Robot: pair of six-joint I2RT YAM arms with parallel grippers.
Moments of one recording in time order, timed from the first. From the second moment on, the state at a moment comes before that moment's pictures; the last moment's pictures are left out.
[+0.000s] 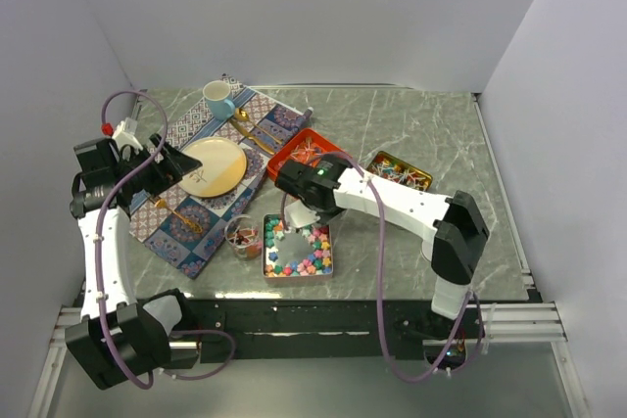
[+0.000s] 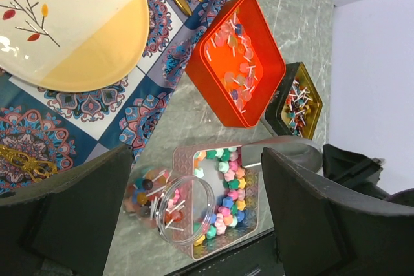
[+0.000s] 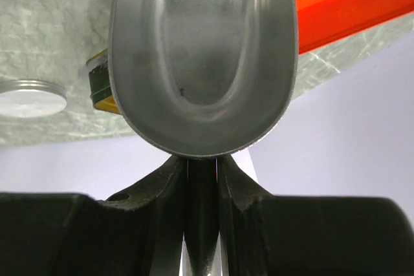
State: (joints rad) left arm 0.37 1.04 0.96 -0.58 0.74 -0.41; right arm 1.00 1.78 1.59 -1.28 0.48 -1.10
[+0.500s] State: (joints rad) left arm 0.37 0.97 0.92 -0.59 0.75 -0.41; right arm 1.13 1.58 1.22 -1.19 0.67 -1.38
